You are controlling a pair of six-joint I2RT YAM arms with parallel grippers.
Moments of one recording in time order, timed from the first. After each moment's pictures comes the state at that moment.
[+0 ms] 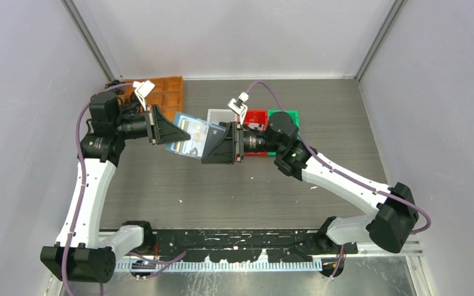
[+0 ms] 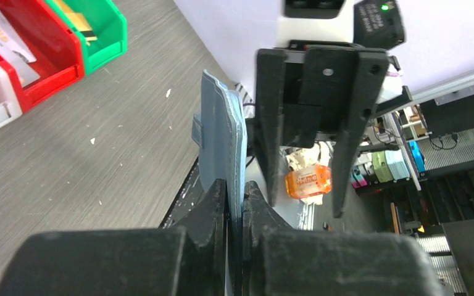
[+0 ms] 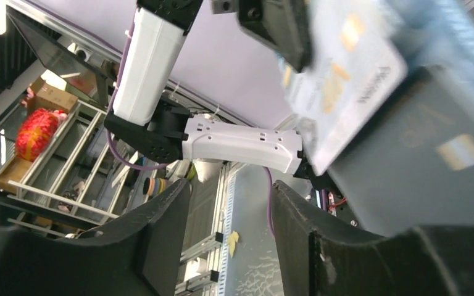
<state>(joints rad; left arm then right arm) -0.04 1.07 1.20 -0.51 1.25 -0.51 0.82 1.28 1.04 0.37 -0.79 1.01</state>
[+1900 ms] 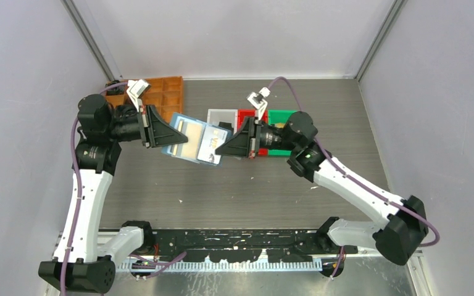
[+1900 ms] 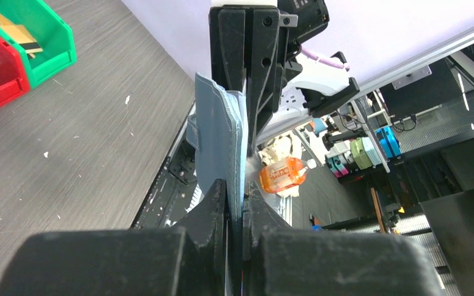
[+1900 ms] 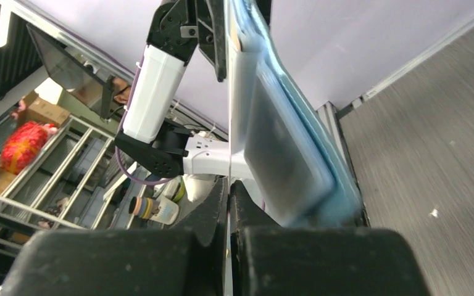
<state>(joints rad) -0.04 0.98 1.18 -0.32 1.34 -0.76 0.74 1.22 0.97 0.48 -0.80 1.05</state>
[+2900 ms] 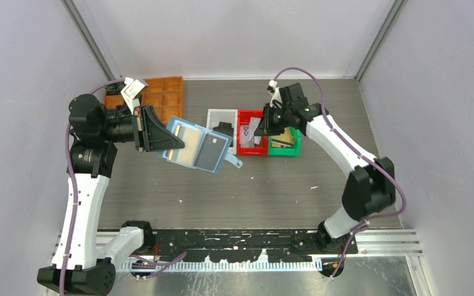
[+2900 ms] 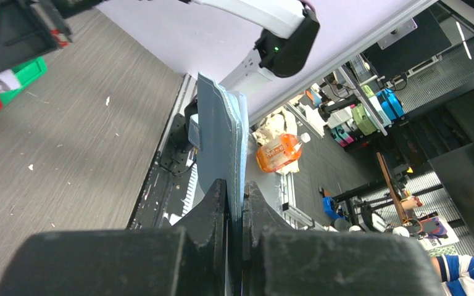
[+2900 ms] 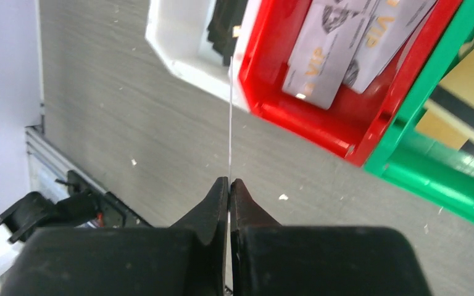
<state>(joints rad) -0.04 0.96 1.24 -0.28 1.45 -0.76 0.39 1.53 1.31 -0.58 -0.42 0.42</state>
